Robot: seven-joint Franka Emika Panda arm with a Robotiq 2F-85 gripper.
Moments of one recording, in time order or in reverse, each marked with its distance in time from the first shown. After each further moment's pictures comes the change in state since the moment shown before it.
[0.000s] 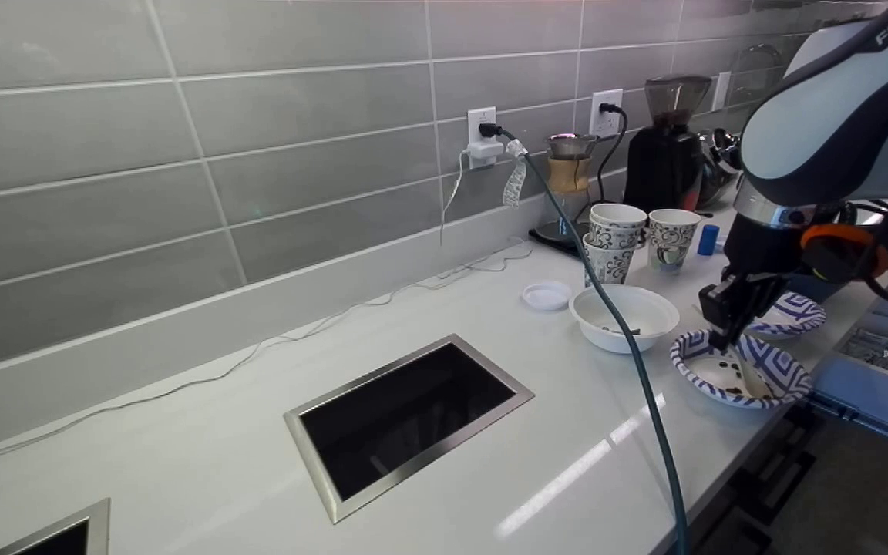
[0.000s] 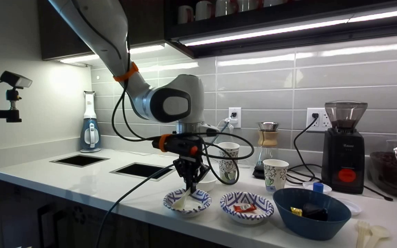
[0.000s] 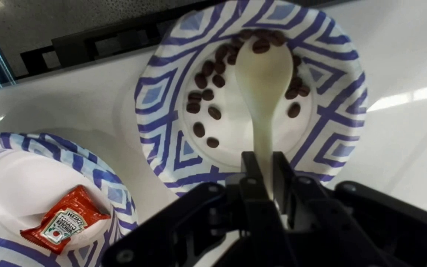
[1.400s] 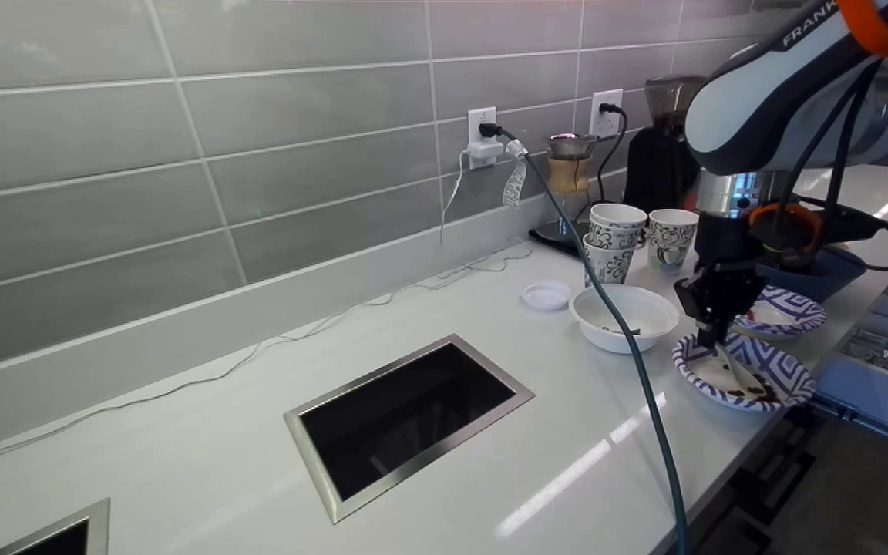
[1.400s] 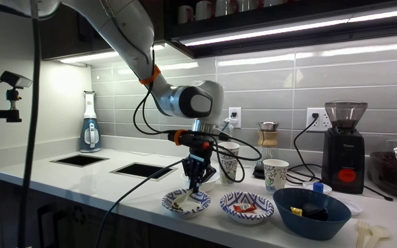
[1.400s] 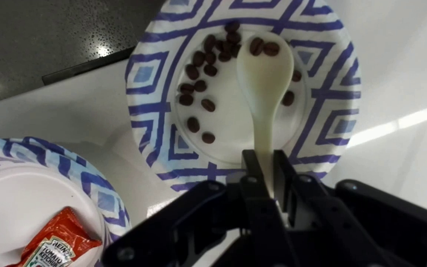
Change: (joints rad) arm 0.009 0.185 -0.004 0.295 -0.030 -0.342 0.113
